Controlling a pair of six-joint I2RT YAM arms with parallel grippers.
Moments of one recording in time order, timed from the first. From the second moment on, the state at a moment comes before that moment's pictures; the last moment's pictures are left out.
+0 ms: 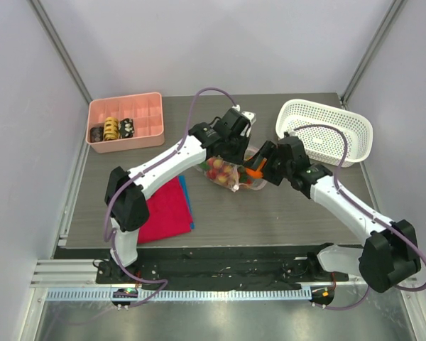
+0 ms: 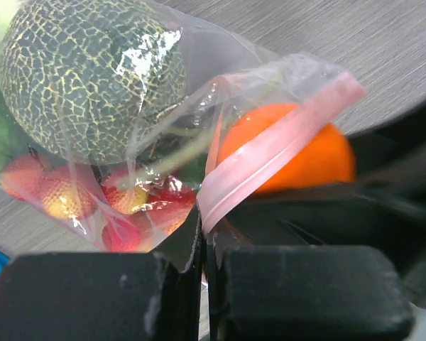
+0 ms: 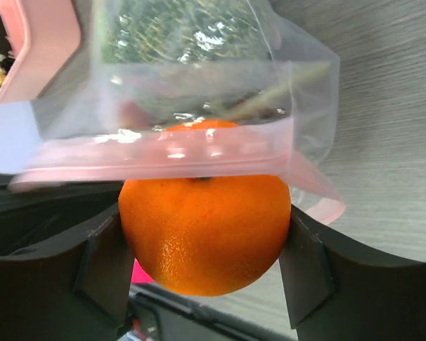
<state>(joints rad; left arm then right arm) -0.85 1.94 1.86 -0.78 0.02 -0.40 0.43 1.22 0.84 -0.30 -0.10 0.91</state>
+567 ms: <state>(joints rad) -0.85 1.93 1.83 -0.78 0.01 -0.36 -0.04 1.58 1.34 -0.36 -0.07 0.70</state>
